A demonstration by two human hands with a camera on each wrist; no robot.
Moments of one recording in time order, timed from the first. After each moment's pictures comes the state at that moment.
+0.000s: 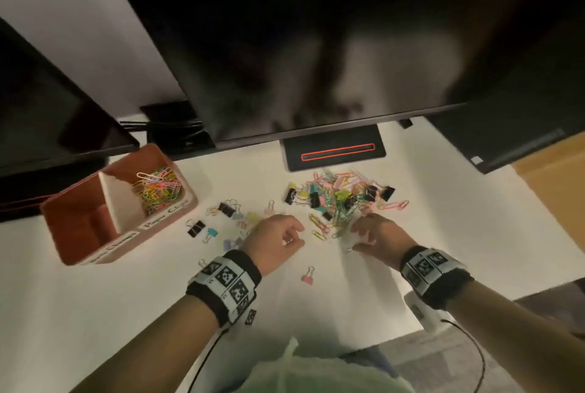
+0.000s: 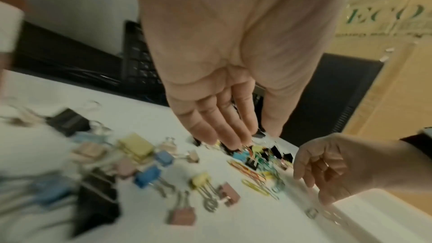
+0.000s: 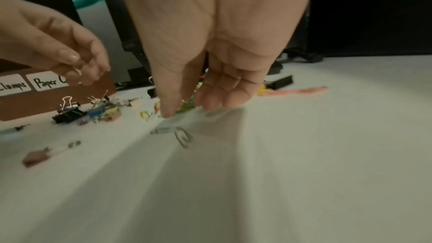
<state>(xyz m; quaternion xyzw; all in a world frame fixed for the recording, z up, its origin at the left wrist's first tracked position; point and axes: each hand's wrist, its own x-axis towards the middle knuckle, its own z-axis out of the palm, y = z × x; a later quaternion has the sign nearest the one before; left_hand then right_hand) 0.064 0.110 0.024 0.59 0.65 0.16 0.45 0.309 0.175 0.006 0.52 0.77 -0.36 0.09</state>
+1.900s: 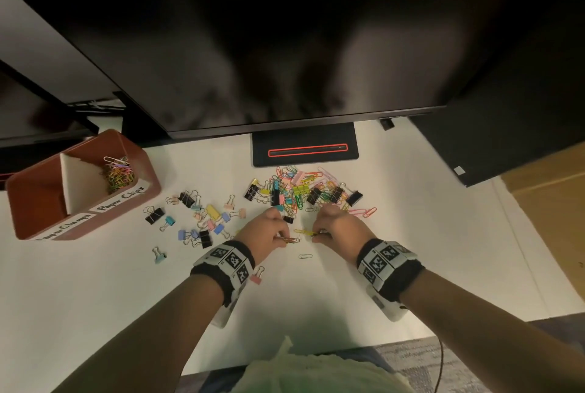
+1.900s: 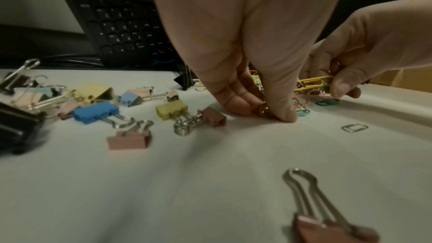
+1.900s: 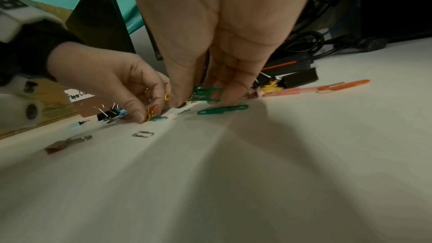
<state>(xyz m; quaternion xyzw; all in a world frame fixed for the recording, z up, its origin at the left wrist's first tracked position) 0.144 0.146 -0.022 0.63 0.67 0.04 0.39 0.338 0.214 -0.020 0.37 0.86 -0.36 0.06</state>
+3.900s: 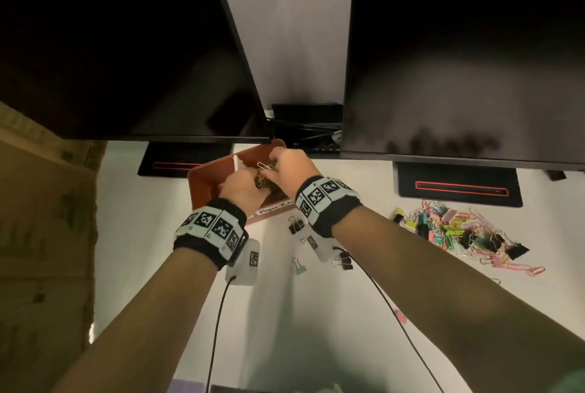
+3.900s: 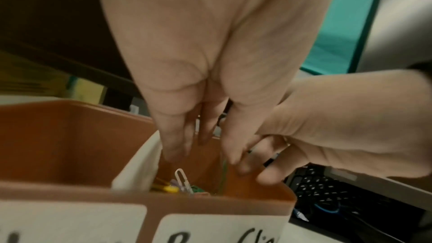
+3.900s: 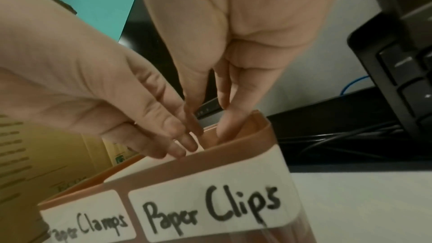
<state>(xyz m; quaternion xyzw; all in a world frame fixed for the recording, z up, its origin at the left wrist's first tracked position) -0.138 0.102 0.070 0.38 0.88 0.10 0.27 -0.051 0.187 0.074 0.36 0.85 -0.39 0.01</state>
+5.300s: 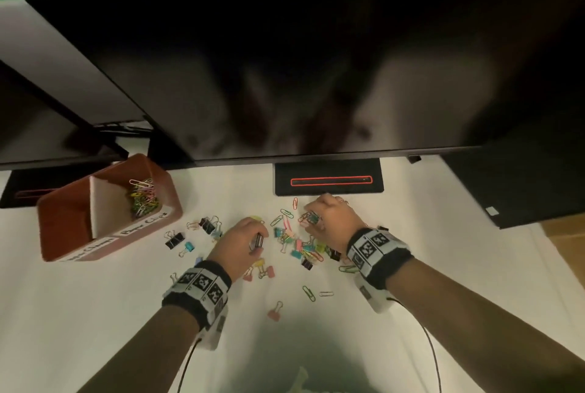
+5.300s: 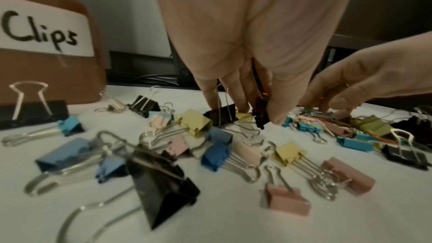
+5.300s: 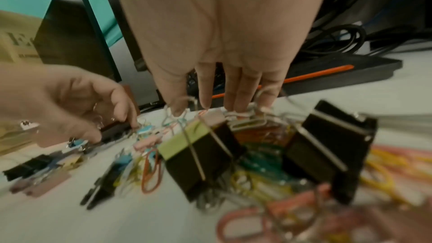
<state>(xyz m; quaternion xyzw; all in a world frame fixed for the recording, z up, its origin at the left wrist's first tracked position) 0.069 0.143 -0.005 0.56 0.74 0.11 0.35 0.260 0.270 -0.014 0.41 0.85 -0.33 0.08</state>
